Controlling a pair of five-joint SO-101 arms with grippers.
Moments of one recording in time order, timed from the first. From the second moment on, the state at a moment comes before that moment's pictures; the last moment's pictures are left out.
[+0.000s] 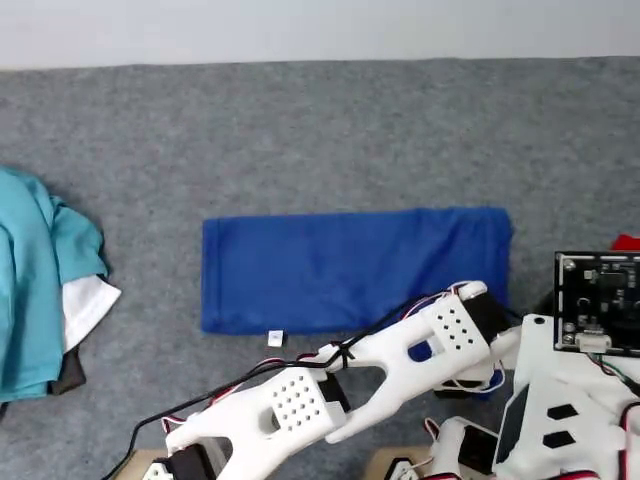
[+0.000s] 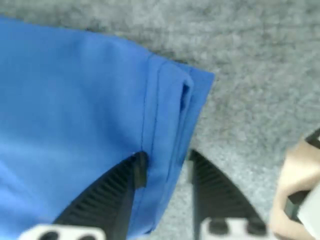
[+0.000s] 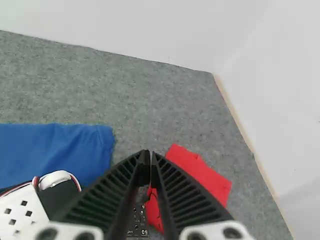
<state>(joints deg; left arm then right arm) 60.5 60.4 -53.6 98.9 -19.6 22.2 -60.8 -9.0 100.4 25.0</state>
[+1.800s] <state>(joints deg) 41.8 61.1 -68.4 91.4 -19.7 22.2 -60.8 -8.6 100.5 25.0</state>
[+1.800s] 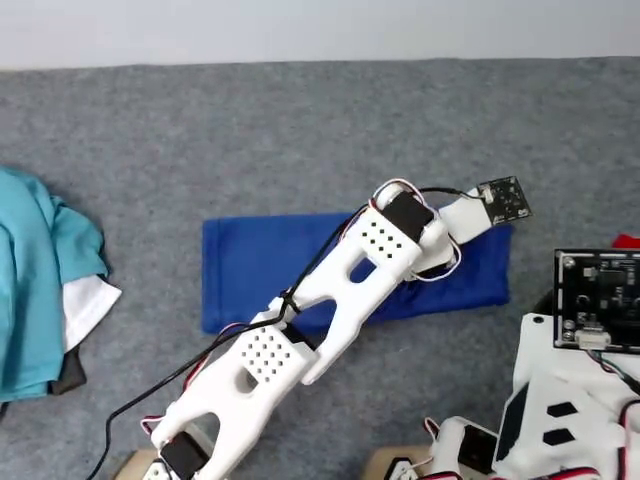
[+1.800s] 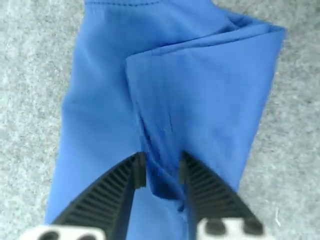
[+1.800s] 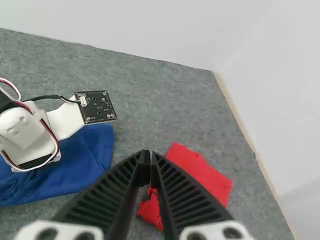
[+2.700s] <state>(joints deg) 43.4 55.6 -77.7 98.9 -19.7 22.8 -66.5 -8.6 100.5 27.1</state>
